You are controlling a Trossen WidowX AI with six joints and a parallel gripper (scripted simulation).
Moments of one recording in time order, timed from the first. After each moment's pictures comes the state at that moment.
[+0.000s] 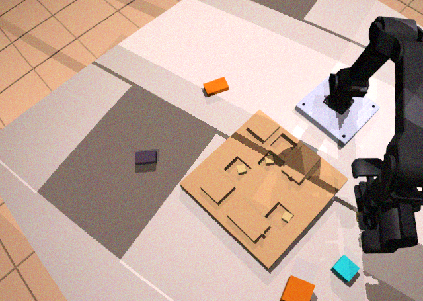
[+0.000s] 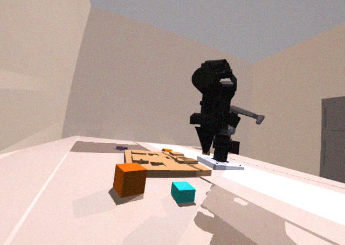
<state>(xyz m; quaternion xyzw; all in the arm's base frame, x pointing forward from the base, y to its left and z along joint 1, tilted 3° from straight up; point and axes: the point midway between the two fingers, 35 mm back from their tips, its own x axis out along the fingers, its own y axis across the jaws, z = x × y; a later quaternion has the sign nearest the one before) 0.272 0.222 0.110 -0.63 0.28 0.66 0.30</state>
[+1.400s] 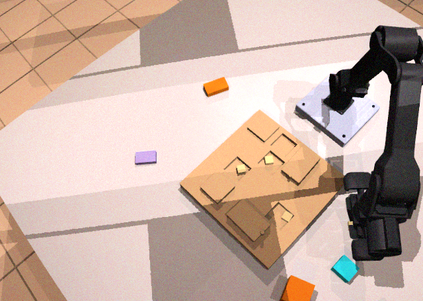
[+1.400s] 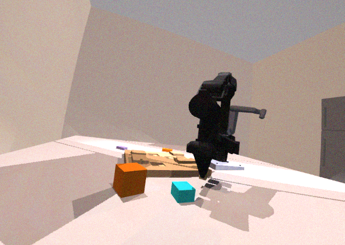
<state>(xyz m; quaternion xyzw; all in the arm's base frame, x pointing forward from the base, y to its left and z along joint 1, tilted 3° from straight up) 0.271 0.225 0.041 -0.63 0.28 0.66 0.30</state>
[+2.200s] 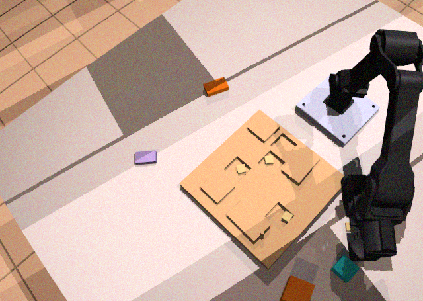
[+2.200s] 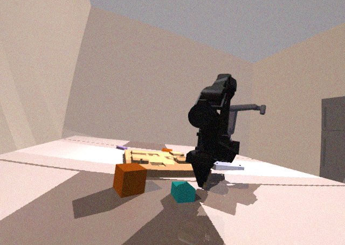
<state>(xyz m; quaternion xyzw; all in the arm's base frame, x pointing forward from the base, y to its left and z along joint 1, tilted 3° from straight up) 0.268 0.224 0.018 -0.63 0.28 0.66 0.30</state>
